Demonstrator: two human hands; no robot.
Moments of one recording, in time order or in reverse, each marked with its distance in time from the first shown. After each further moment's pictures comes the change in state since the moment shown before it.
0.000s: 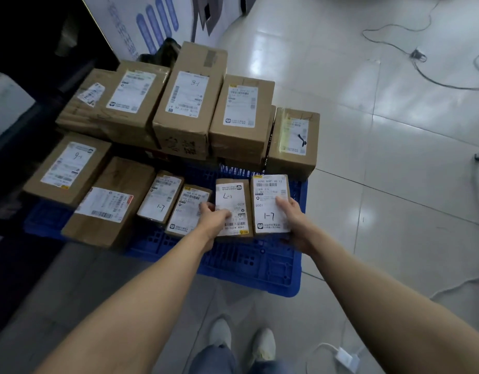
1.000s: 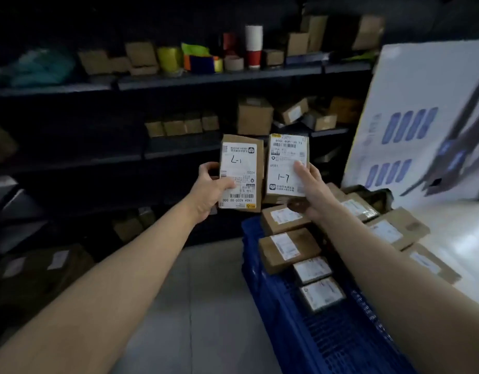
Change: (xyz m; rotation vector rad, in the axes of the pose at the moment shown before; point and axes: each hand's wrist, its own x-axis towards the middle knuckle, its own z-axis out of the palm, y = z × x) left_hand -0.429 0.104 -0.250 -0.504 0.731 0.626; right_hand -0.291 -0.194 0.318 -0.230 -0.892 -0.357
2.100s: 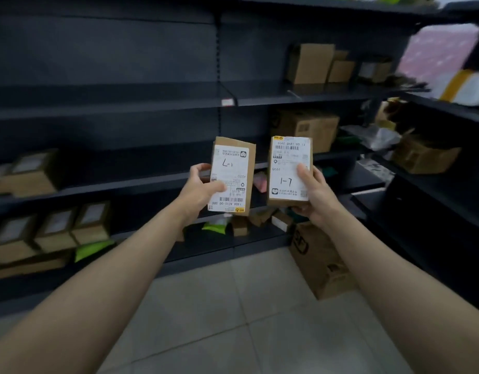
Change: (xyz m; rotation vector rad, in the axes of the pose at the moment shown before) left_hand -0.512 -0.031 -0.566 -0.212 1.455 0.091; right_hand -0.292 0.318 0.714 -0.403 -1.379 0.350
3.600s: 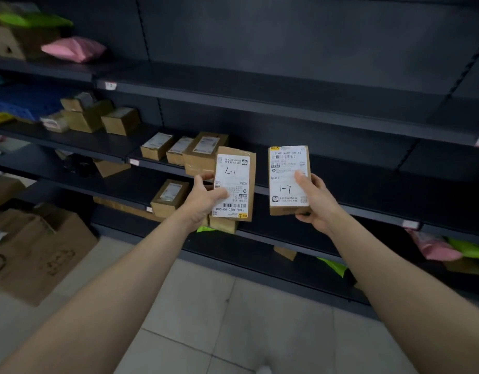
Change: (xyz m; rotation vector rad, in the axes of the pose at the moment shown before) left_hand 0.039 -0.028 -0.424 -0.203 0.590 -0.015; right_hand 0.142 0.111 0.469 -0.281 -0.523 0.251
